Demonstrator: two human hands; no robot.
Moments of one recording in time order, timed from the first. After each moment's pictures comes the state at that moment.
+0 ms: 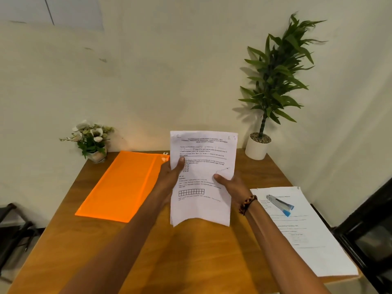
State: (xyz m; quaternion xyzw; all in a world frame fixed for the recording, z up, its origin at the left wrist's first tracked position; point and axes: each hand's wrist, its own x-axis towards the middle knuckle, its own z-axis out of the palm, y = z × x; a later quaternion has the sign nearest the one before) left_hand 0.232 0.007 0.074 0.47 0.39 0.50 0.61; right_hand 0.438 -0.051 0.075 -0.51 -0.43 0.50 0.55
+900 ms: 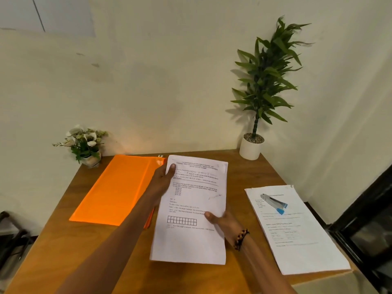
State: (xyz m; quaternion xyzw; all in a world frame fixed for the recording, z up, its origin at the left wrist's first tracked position) left_hand 0.221 0.014 0.058 0.55 0.43 0.43 0.57; right_hand 0.433 -0.109 -0.007 -0.52 -0.35 0.61 0.48
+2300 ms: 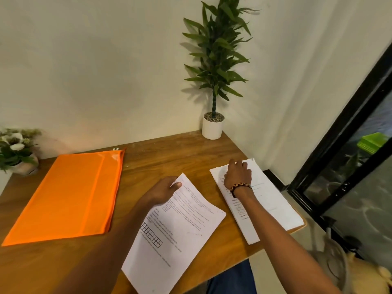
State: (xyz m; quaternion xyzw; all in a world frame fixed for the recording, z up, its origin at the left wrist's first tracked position) left_hand 0.317 0.013 -0.006 0.80 0.38 0.11 0.45; right_hand 0.579 -0.074 0.018 -0.89 -0.46 0.01 0.04
